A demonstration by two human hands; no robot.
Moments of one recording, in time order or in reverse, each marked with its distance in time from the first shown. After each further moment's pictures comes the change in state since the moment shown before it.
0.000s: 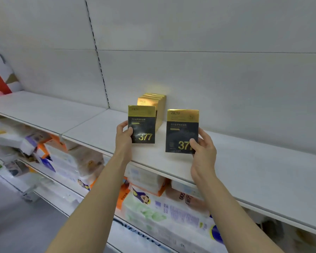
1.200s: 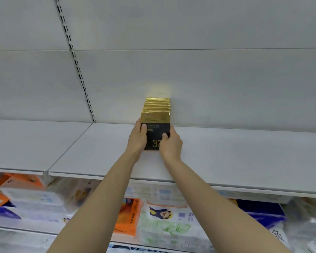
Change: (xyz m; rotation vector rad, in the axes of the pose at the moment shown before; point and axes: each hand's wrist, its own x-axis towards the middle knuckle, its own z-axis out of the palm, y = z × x) left_hand 0.115 0.004 -0.013 0.366 -0.569 0.143; right_hand 0.043 0.082 0.184 -0.721 0.224 -0.189
